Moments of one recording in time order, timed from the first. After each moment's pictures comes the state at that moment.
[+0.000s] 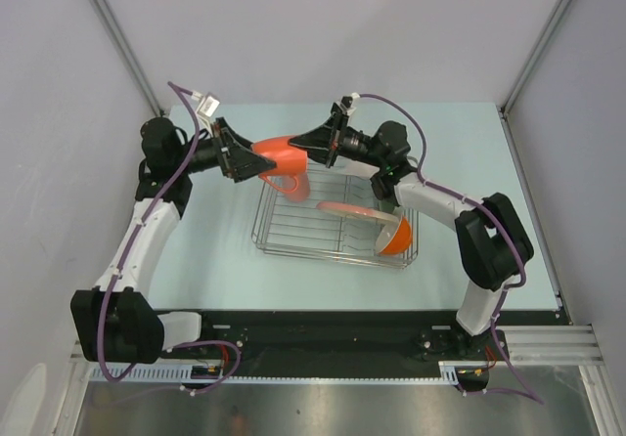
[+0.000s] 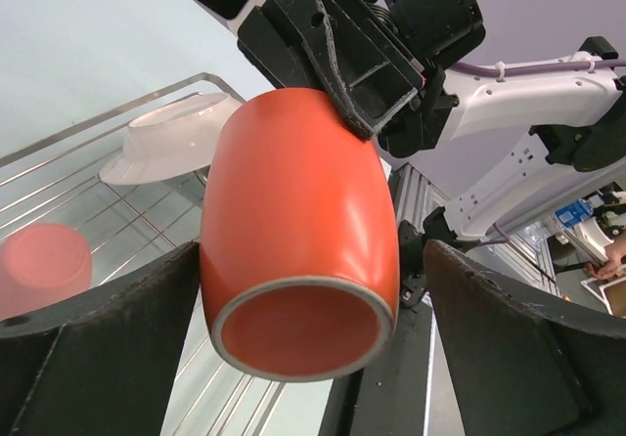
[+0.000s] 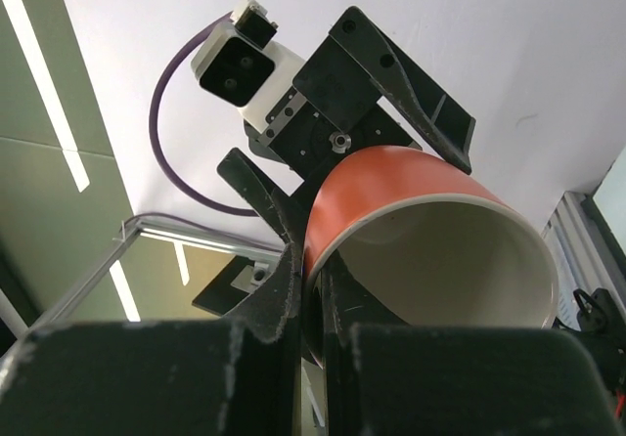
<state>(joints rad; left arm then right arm) -0.04 1.24 1.04 0.16 1.20 -0.56 0.58 1.78 1.24 0.91 -0.77 1.78</state>
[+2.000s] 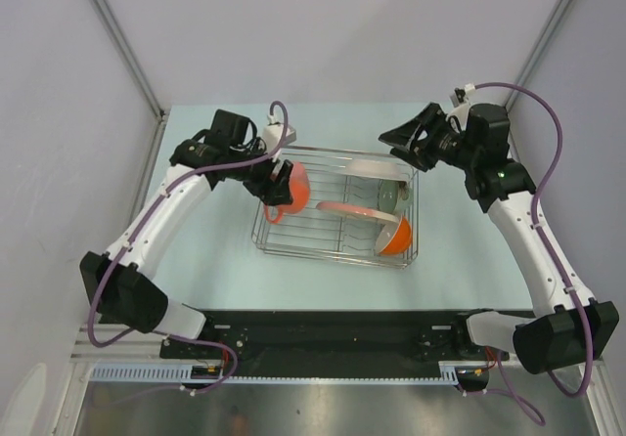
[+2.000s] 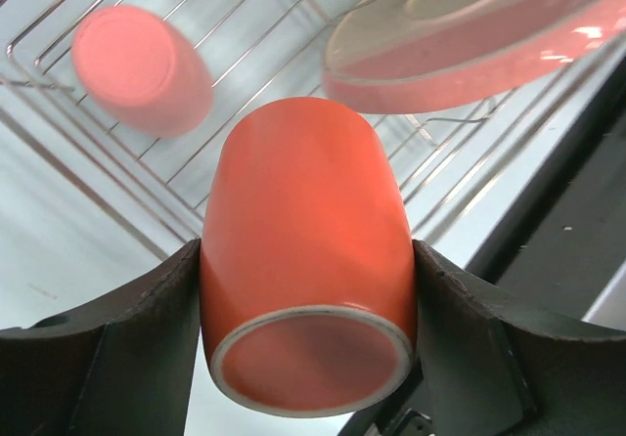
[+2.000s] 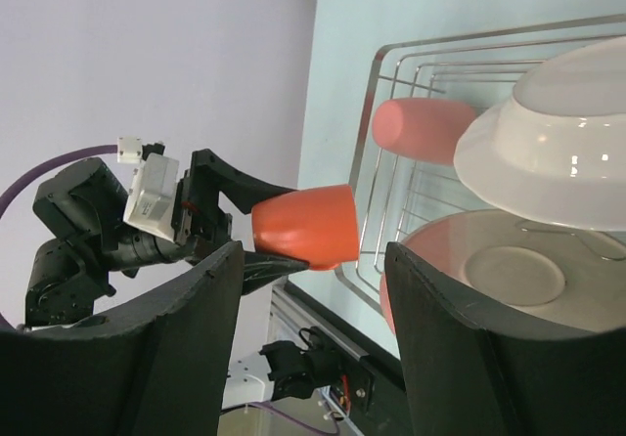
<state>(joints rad) -0.38 1.43 1.44 -0.92 0.51 0.27 0.21 1.22 1.27 -0.35 -0.53 0.94</state>
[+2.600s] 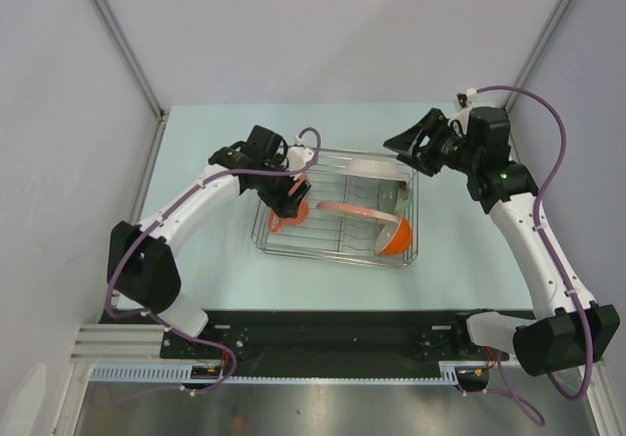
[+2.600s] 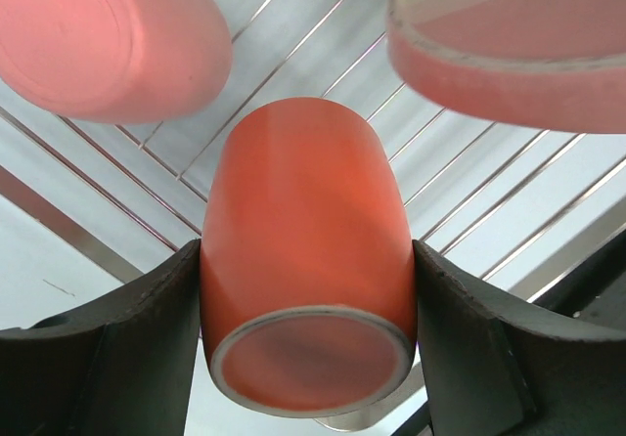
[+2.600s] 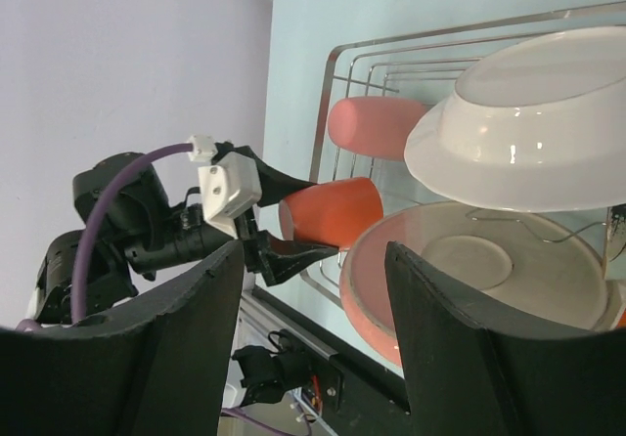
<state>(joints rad) -0.49 1.57 1.35 -0.82 0.28 0.33 0.20 1.21 1.27 -0.44 -0.48 0.86</state>
